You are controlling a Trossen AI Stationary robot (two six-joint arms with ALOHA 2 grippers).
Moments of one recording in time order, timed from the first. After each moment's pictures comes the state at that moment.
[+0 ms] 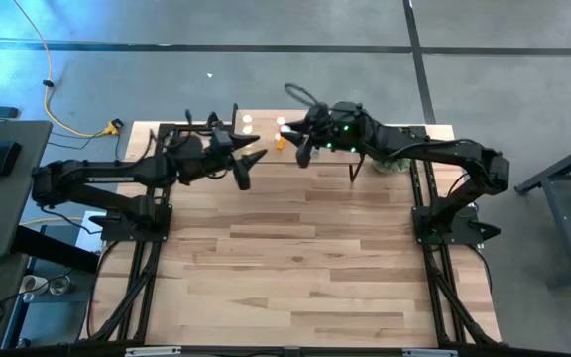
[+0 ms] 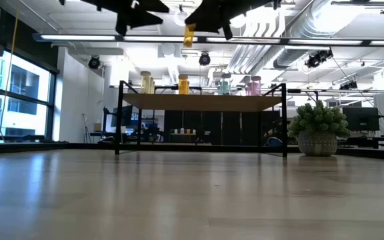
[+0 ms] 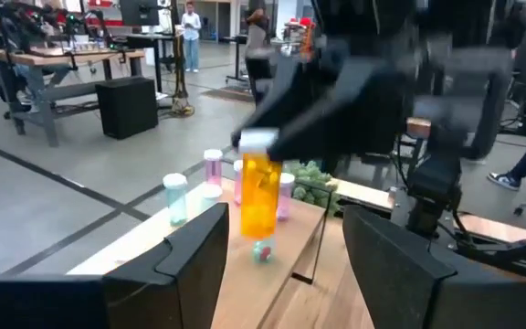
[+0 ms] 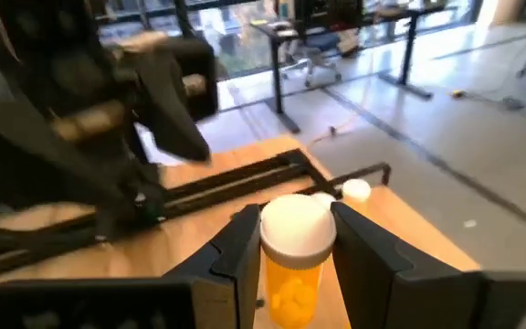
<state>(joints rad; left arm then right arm) 0.30 1.08 0.80 0.22 -0.28 -0.08 -0.29 1.53 1.33 -0.01 0.01 0.11</state>
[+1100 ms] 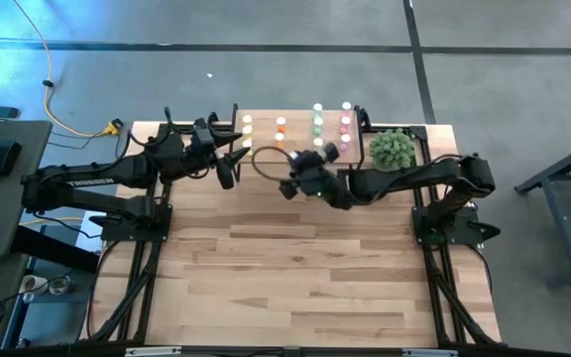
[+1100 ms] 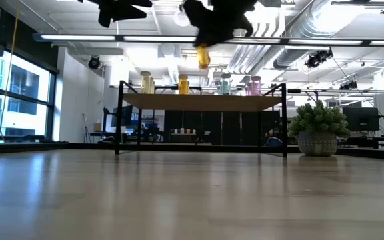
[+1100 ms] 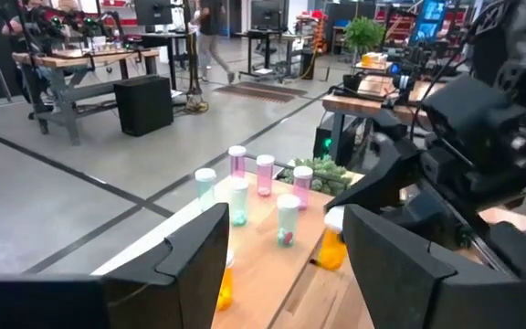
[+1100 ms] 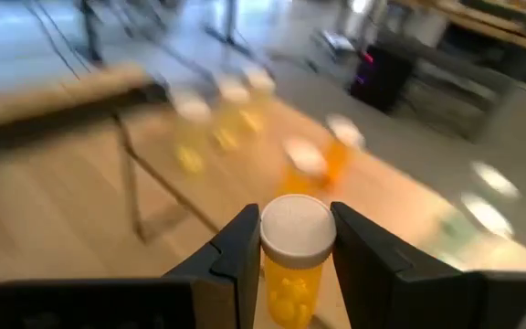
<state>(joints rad) 0.30 0.92 0.80 0.03 -0.32 -0.06 0.04 1.67 1.33 -0.18 0.87 0.25</state>
